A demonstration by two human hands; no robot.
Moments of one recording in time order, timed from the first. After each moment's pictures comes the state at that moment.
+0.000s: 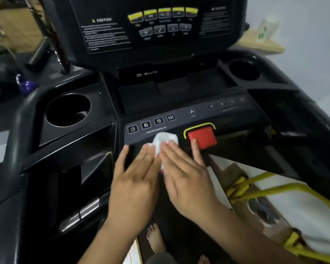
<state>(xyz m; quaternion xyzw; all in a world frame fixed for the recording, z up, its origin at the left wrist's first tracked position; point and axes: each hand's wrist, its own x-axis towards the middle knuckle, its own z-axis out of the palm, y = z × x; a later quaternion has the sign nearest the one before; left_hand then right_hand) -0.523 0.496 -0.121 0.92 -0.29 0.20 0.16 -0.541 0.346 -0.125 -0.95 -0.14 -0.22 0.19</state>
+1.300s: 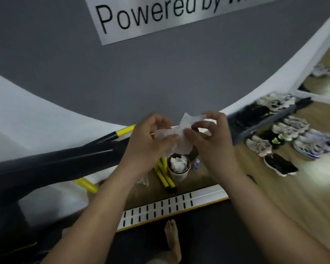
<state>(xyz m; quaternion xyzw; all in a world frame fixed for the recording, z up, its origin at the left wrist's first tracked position) -1.081 0.024 -0.027 0.49 -0.66 -0.41 0.39 -1.235 0.052 -0.043 -0.43 0.52 -0.62 0.41</state>
